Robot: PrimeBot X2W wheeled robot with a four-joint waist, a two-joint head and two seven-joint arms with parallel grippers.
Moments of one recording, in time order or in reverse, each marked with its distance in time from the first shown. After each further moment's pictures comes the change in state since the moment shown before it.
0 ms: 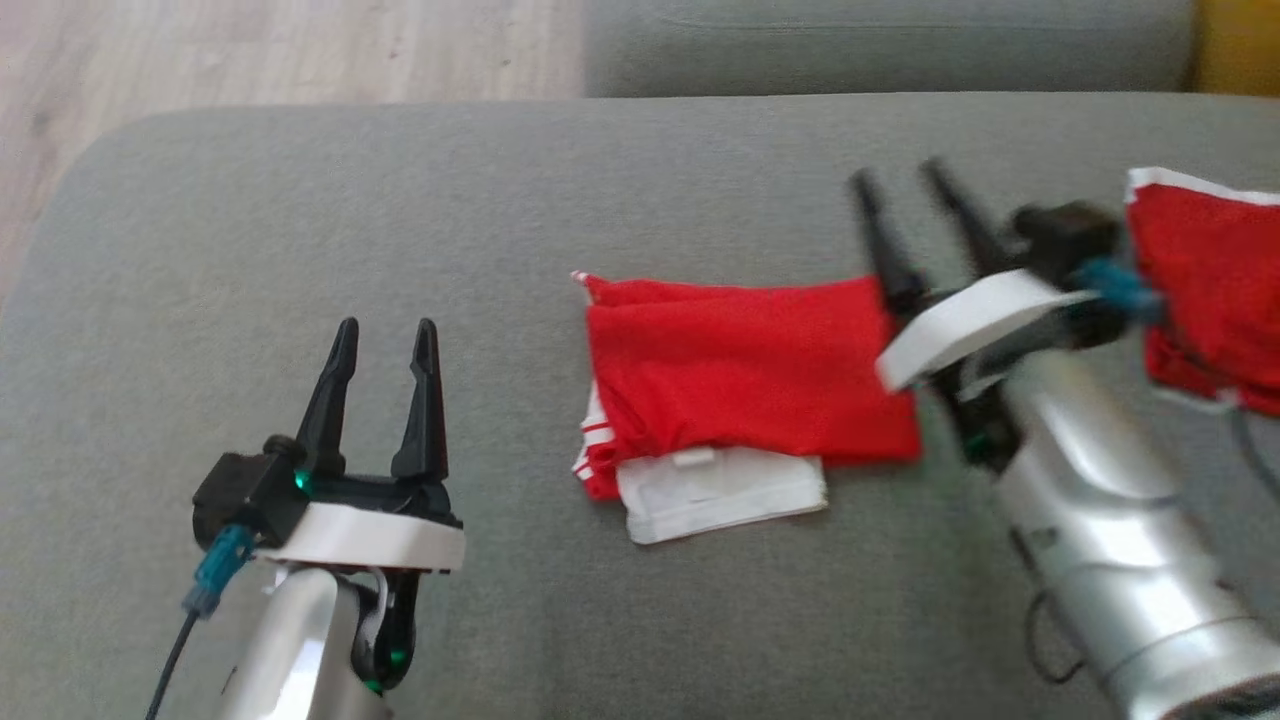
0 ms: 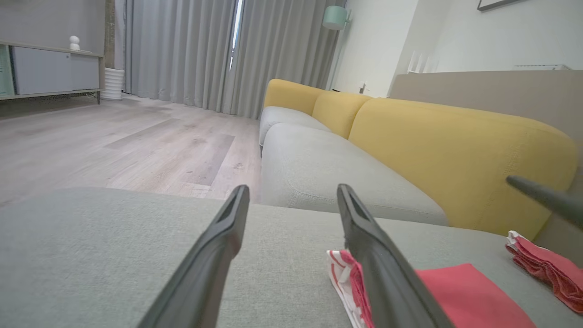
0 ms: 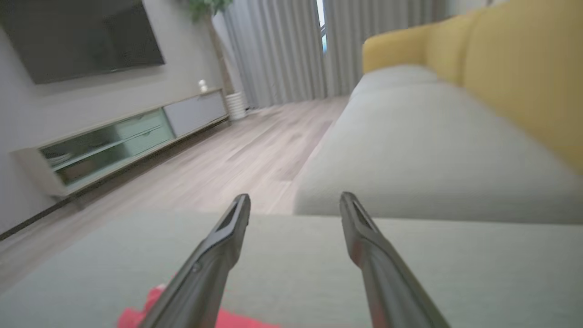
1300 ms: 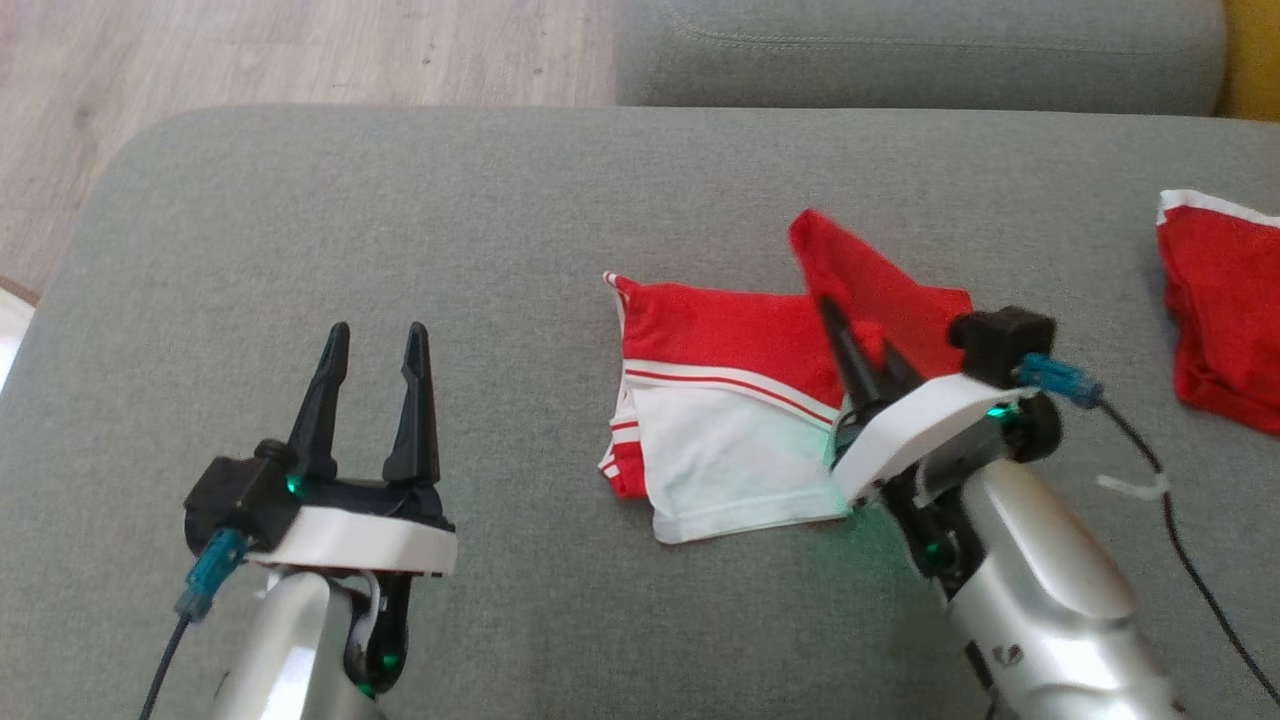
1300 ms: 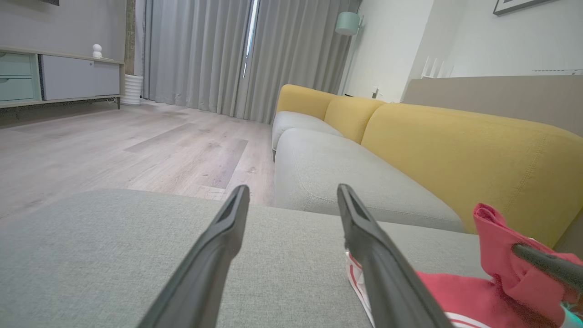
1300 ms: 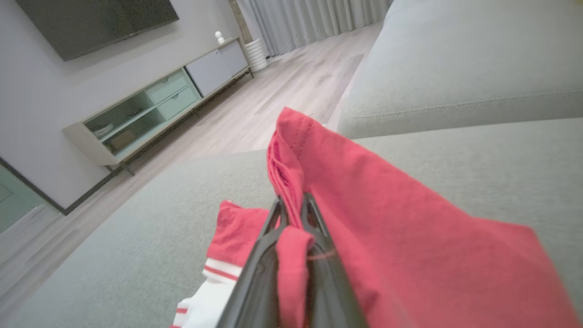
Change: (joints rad) left arm 0.006 0.011 0.005 -0.002 -0.005 0.001 0.000; right arm 0.240 0.051 -0.075 -0.231 0.002 0.000 0.204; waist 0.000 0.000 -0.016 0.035
